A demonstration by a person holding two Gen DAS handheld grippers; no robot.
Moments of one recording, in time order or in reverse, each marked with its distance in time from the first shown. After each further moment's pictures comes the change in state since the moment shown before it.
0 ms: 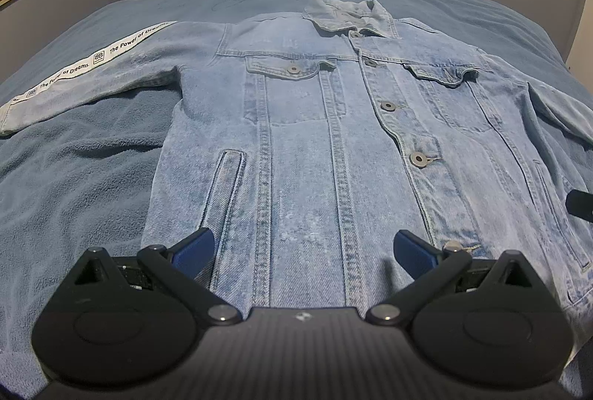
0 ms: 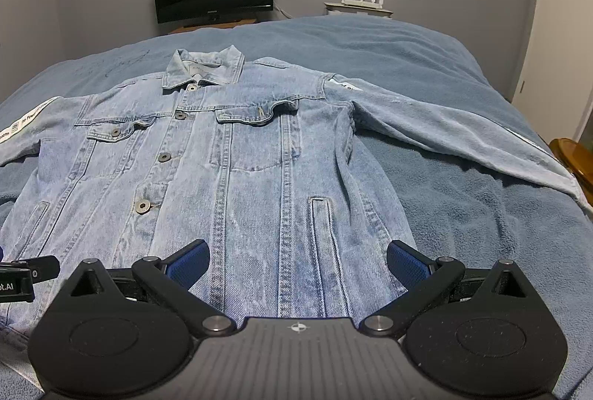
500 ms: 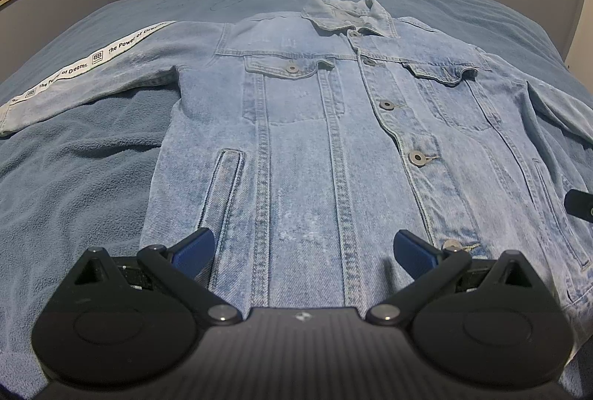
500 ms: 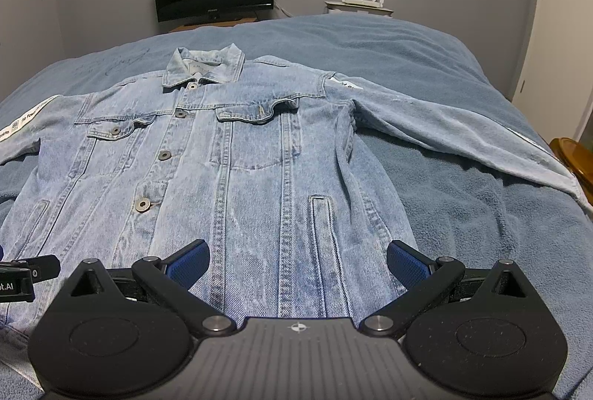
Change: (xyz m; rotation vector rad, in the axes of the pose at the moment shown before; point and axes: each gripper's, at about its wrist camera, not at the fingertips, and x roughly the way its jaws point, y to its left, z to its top) left arm 0.000 0.000 0.000 -0.001 -0.001 0.001; right arm 0.000 0.000 0.000 -0.003 0.004 -0.001
